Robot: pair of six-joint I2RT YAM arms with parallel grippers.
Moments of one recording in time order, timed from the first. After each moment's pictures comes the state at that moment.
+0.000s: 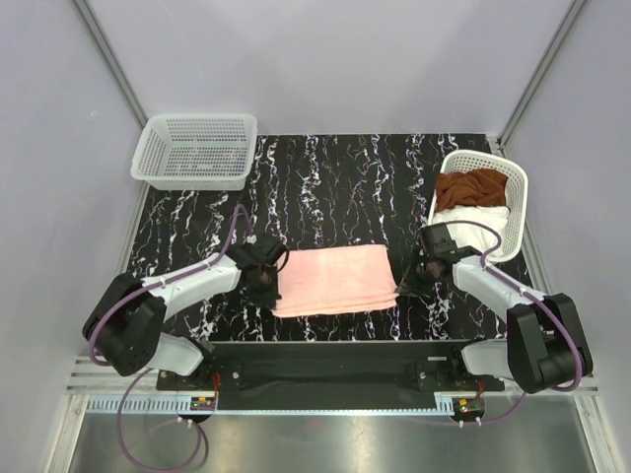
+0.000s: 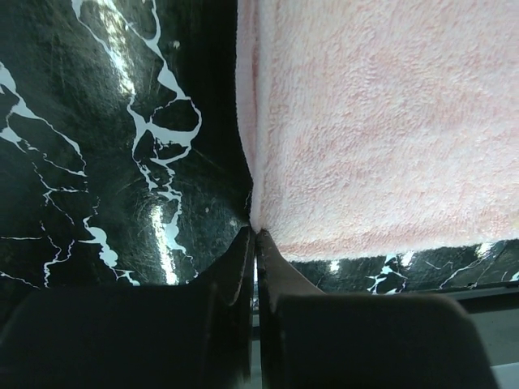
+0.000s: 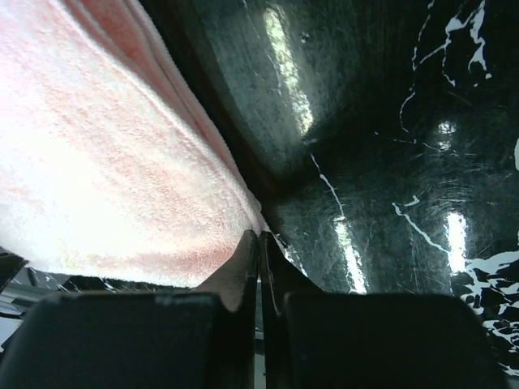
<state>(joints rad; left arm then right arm) -0.67 1.40 0.73 -0.66 0.01 -0.75 0.28 1.29 0.61 -0.49 -0.21 0.73</state>
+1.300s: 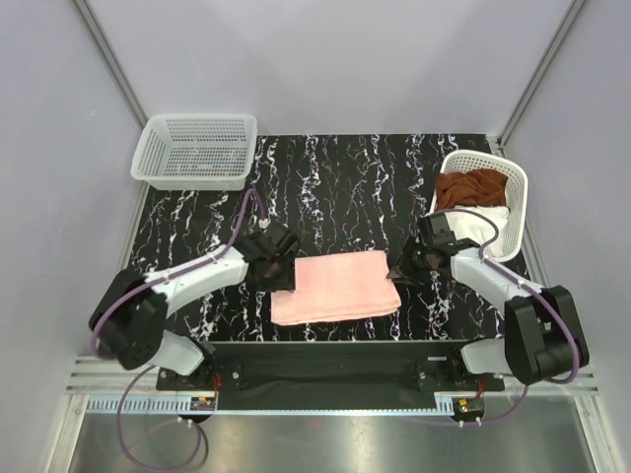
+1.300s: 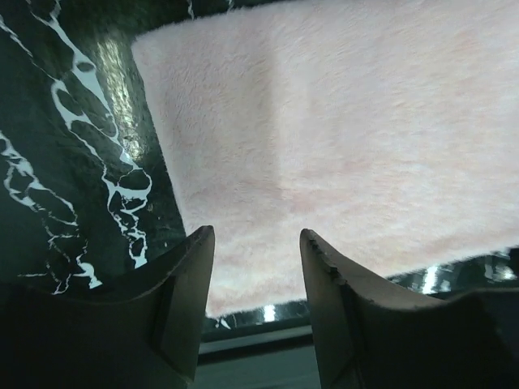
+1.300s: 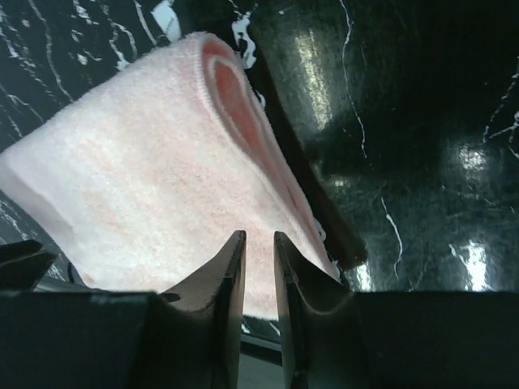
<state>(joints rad) -0.72 1.41 0.90 -0.66 -0.09 -0.71 0.28 1.32 0.71 -0.45 -0.24 0.74</state>
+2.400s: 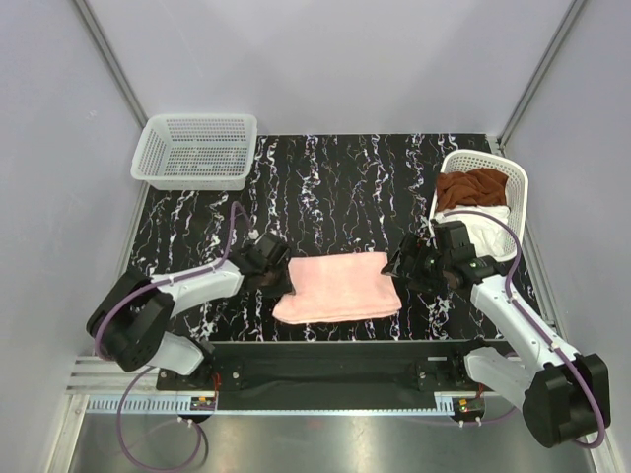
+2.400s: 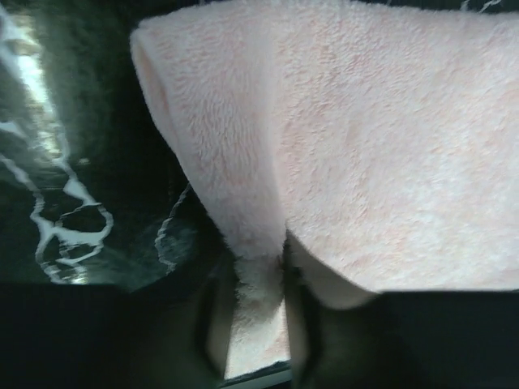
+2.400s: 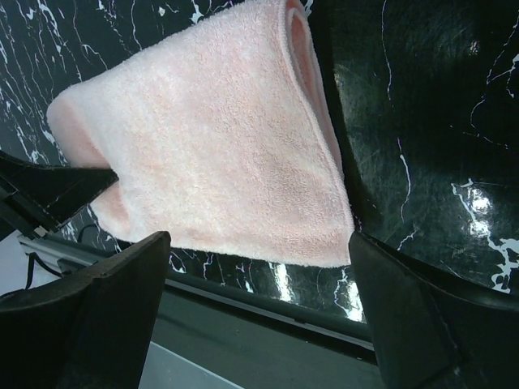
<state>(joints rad) -0.68 1.41 0.66 -0.34 -0.01 -0.86 0.28 1.01 0.65 -0.55 -0.27 0.69</state>
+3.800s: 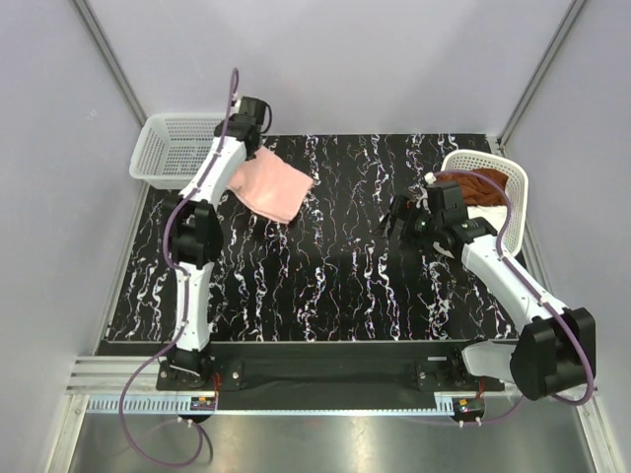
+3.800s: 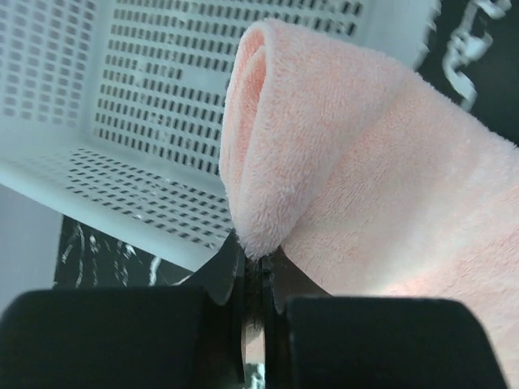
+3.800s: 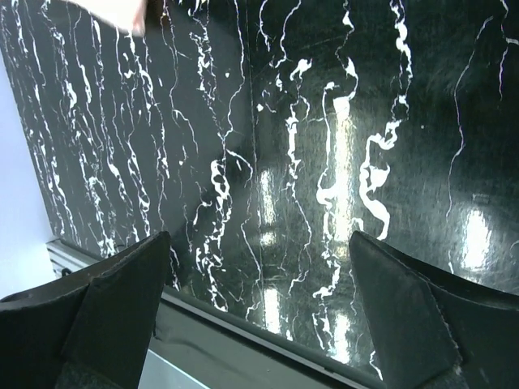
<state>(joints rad) -0.26 2.29 2.23 -0.85 -0.58 -0.18 0.28 1.25 0.94 -0.49 -0.31 0.63</state>
